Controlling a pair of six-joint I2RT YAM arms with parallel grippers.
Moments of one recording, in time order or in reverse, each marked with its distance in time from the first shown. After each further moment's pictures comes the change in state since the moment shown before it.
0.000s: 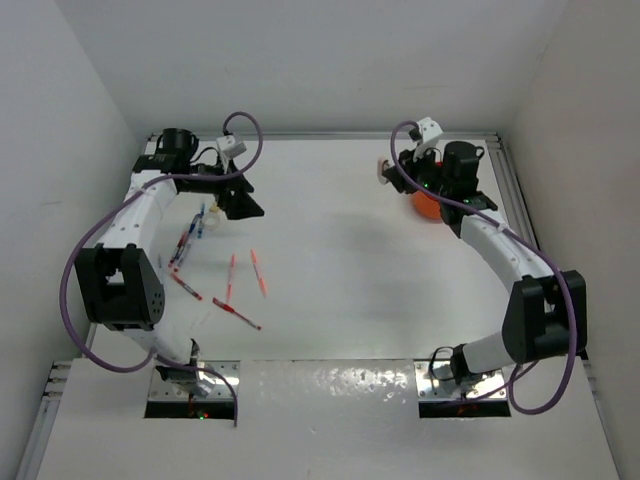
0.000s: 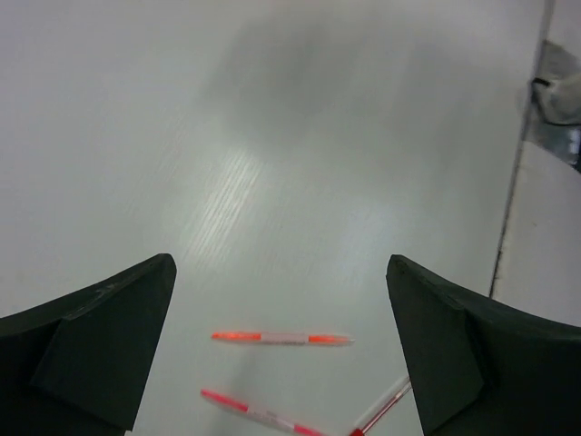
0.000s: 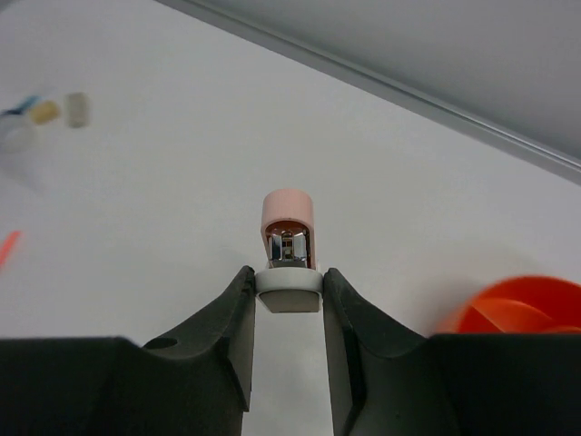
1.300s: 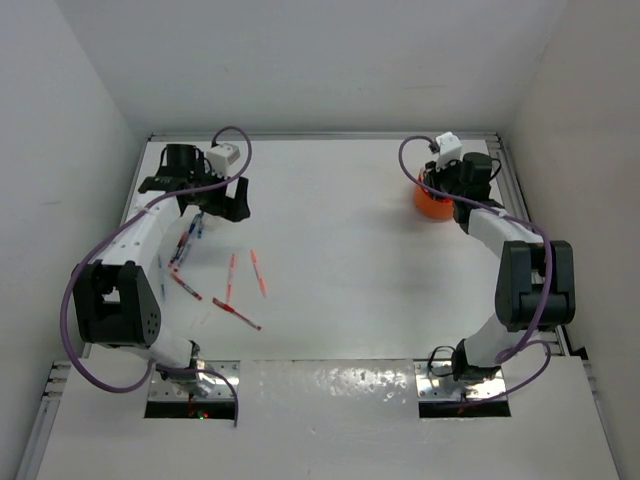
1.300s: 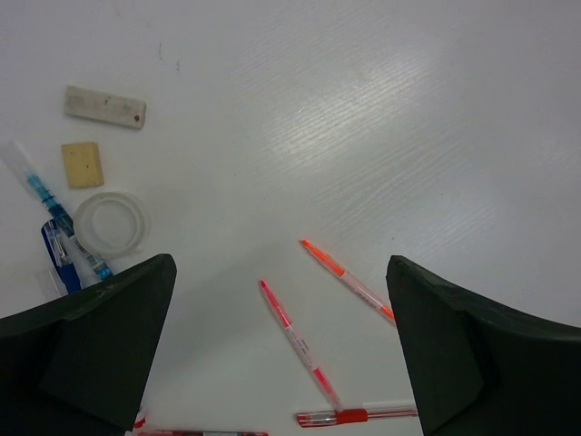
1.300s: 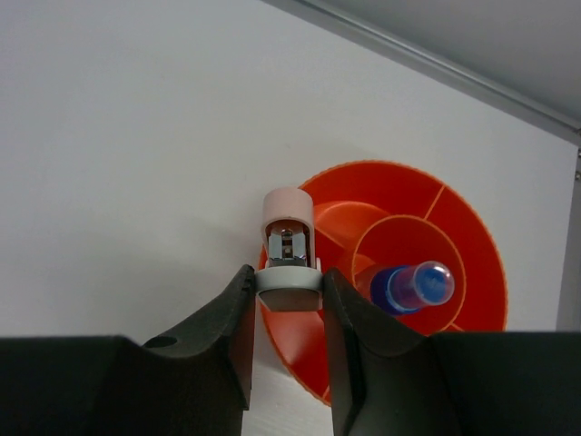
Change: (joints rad) left arm -0.035 -0.127 -0.238 0.312 -0.711 -0.488; right arm -0.208 0.185 -0.054 0.101 0.191 -0.270
